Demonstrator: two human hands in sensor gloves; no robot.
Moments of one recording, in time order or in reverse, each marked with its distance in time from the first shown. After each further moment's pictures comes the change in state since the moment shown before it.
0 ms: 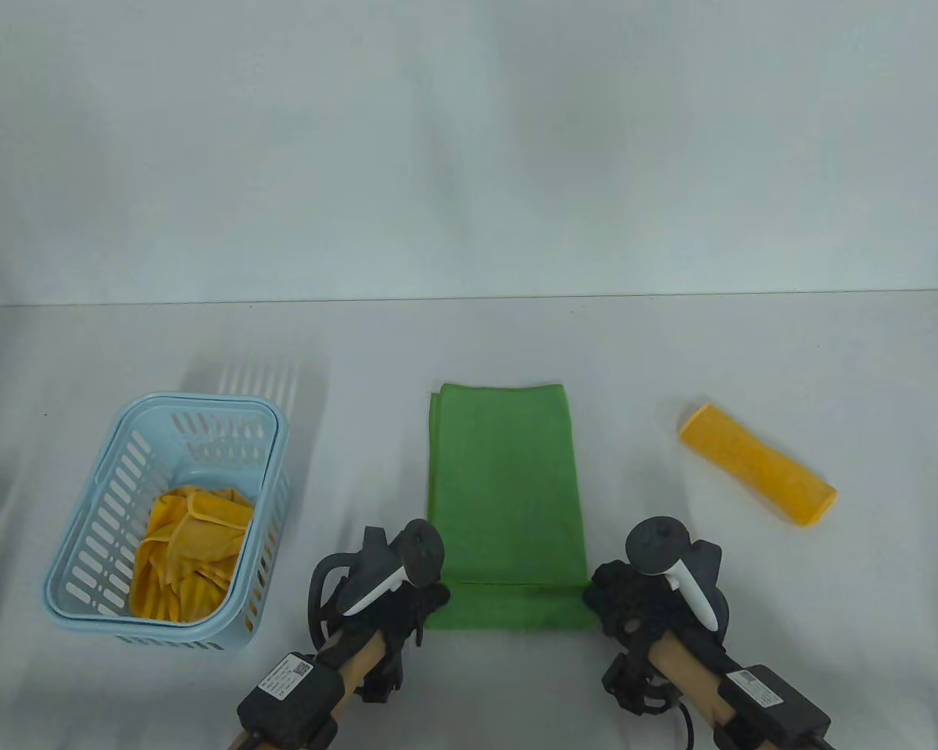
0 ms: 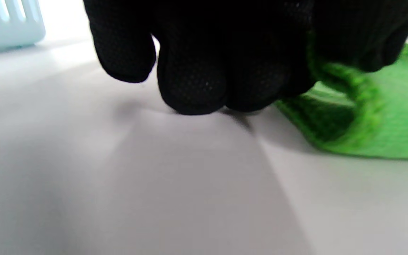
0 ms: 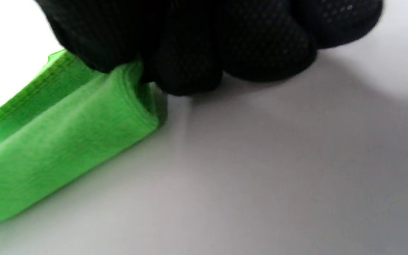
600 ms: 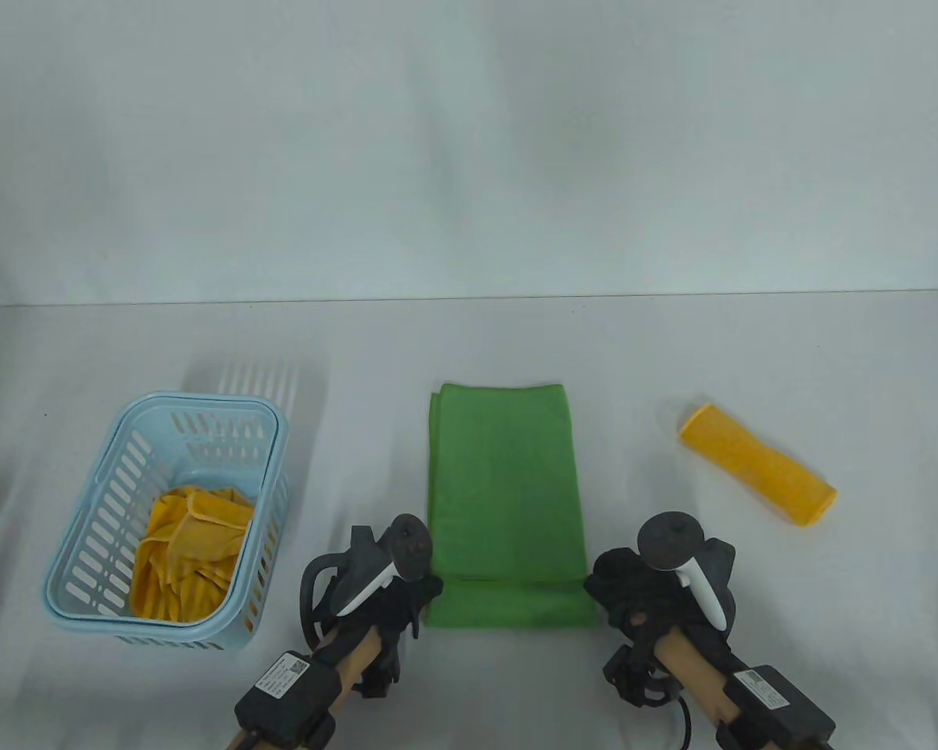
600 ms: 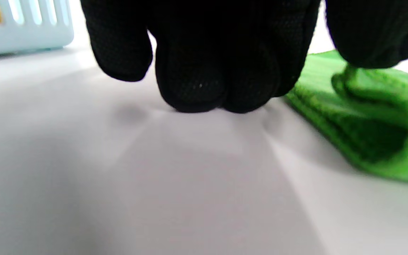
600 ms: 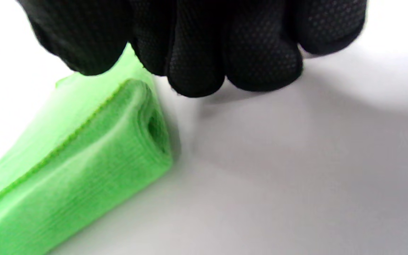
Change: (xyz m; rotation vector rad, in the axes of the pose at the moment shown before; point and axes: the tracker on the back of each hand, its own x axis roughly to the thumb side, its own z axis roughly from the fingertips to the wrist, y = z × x) left_hand -0.014 0.007 0.001 0.035 0.056 0.068; right_hand 0.001 -0.017 0.006 -0.056 -0.026 -0.060
